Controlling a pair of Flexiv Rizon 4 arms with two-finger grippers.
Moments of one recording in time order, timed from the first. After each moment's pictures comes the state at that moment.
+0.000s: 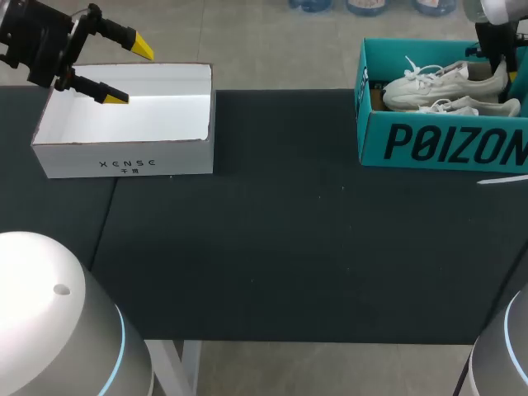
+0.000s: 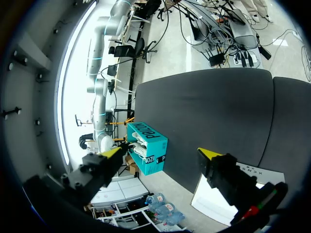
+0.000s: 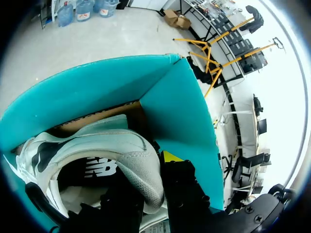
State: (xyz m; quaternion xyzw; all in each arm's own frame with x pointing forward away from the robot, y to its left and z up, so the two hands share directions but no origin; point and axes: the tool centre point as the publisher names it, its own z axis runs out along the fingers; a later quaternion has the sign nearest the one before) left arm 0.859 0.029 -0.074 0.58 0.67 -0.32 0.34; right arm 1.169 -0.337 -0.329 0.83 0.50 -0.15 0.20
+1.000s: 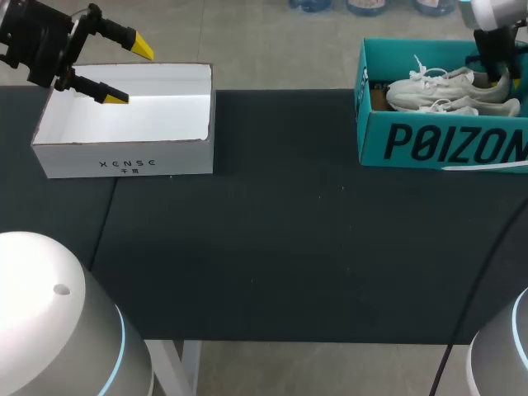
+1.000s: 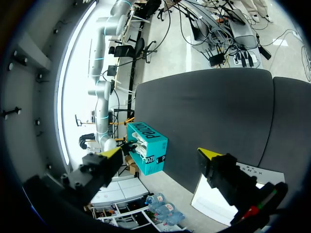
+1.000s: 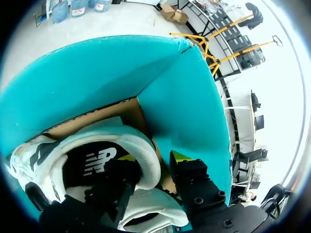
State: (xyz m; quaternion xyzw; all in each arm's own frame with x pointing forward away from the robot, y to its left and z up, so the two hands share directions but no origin) left arm 0.859 0.029 -0.074 0.58 0.67 -0.32 0.34; right arm 1.170 -0.345 -0.348 0.83 0.49 -0.18 0.19
